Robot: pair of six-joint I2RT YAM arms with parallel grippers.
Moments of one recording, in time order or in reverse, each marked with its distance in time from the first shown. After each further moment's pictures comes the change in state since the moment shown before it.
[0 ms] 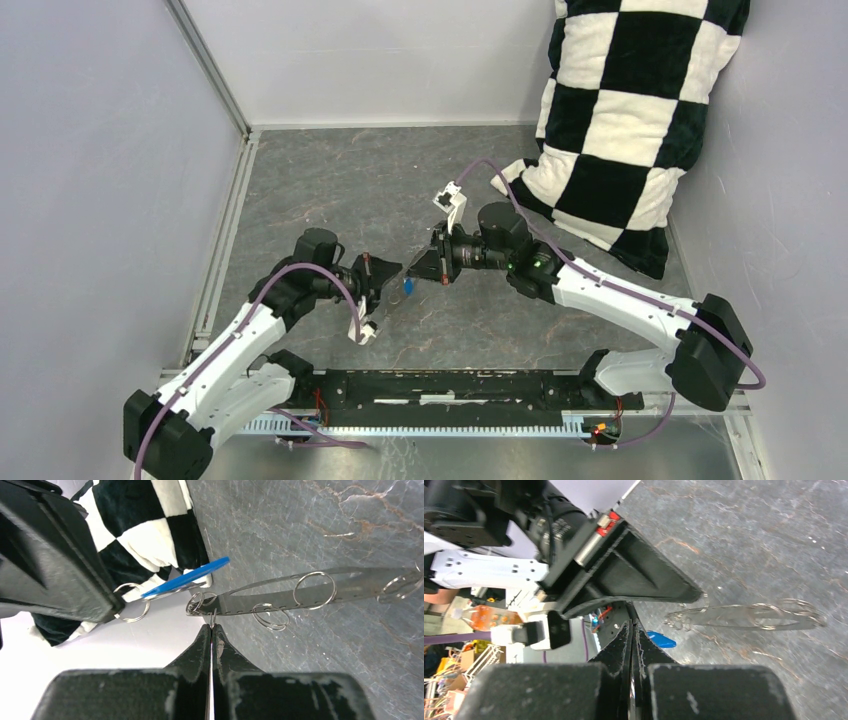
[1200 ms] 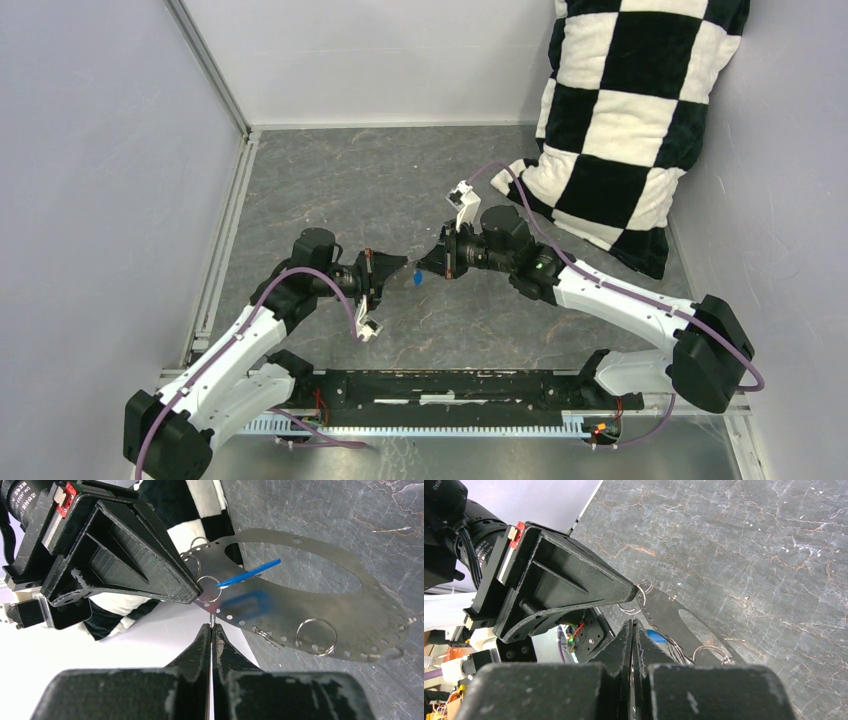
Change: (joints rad) left arm 0.000 -0.007 -0.056 0.198 0.041 0.007; right arm -0.028 -0.008 -0.056 0.010 0.143 0.057
